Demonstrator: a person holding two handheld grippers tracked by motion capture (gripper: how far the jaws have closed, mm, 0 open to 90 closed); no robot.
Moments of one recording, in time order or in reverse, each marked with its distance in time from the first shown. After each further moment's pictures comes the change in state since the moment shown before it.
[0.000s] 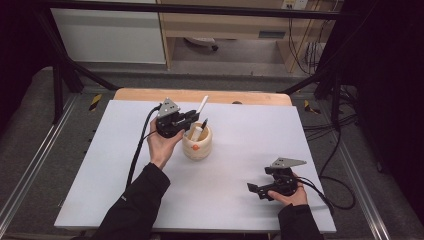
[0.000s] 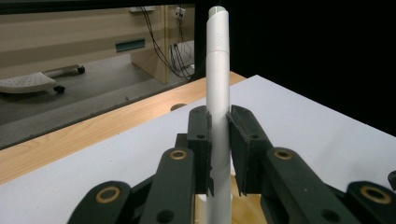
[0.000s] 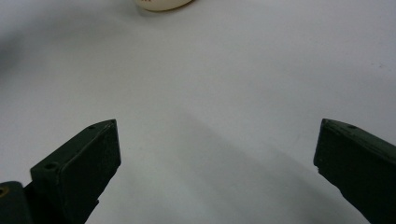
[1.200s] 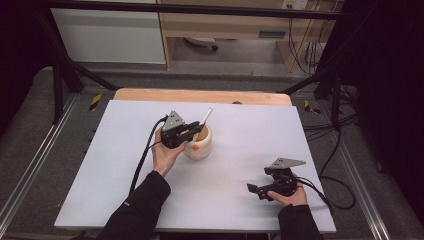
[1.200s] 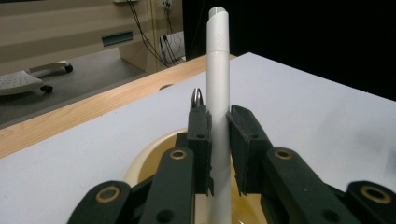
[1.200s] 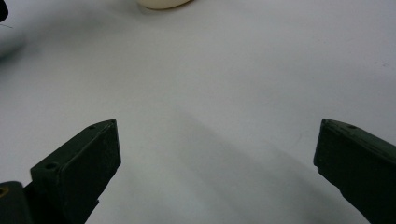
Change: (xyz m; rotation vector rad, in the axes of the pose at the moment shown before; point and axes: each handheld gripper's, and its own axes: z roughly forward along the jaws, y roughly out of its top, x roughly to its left) left arm -0.002 -0.040 0.010 0.015 -0.041 0.049; right arm 0.001 -0.001 0.001 0.002 0.002 -0.001
